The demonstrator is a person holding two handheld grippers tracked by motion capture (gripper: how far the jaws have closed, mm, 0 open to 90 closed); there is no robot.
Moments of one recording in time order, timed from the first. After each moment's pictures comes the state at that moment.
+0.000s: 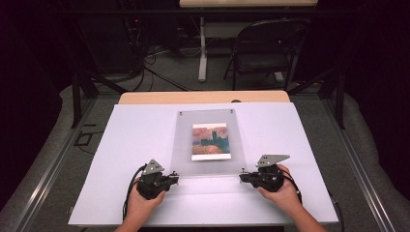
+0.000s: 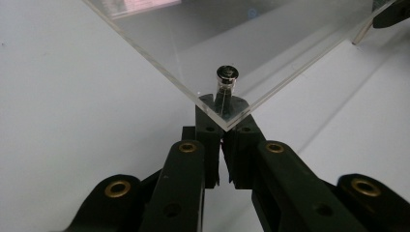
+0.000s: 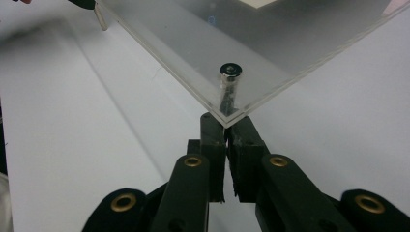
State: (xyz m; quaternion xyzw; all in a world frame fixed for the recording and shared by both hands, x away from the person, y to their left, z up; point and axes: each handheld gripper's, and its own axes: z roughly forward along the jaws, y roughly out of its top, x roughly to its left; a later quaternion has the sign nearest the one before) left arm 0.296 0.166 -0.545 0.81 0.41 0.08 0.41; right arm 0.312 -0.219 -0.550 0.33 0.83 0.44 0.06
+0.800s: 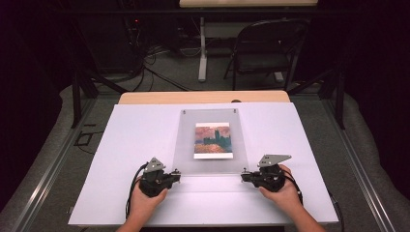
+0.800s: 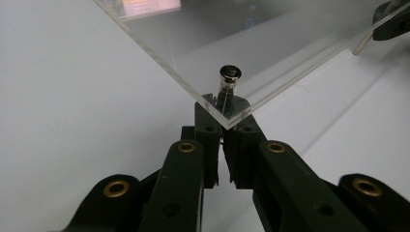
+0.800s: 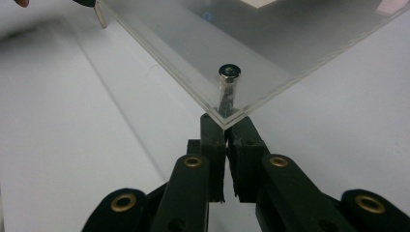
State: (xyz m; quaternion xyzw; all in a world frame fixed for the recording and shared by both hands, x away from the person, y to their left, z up) left arm 0.301 0.162 -0.548 0.80 0.42 0.08 0.42; right arm 0.313 -0.222 -0.552 0.34 0.83 0.44 0.07
